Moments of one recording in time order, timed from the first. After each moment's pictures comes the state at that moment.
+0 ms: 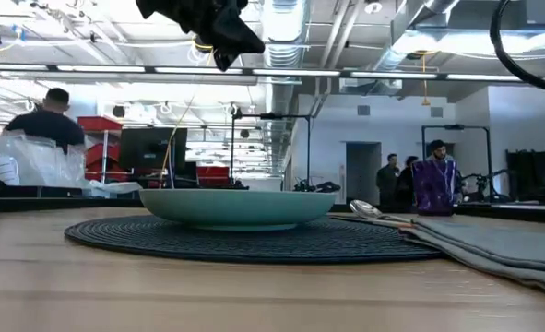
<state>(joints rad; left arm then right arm) 0.35 1.37 1.21 -0.41 0.40 0.08 0.98 1.27 0.54 -0.49 0.07 2.21</state>
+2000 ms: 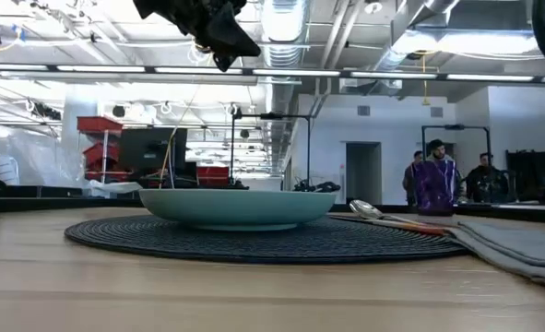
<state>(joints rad) 0.35 1.37 1.21 -0.46 0.41 0.19 0.97 1.57 0.65 -0.34 -0.24 2.22</state>
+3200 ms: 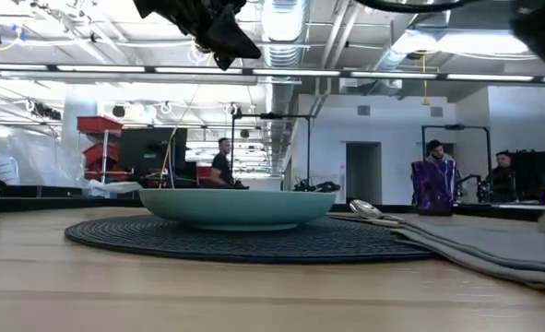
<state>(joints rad) 0.35 1.37 1.21 -0.45 0.38 0.22 0.64 1.49 1.04 -0.85 -0.19 1.69</state>
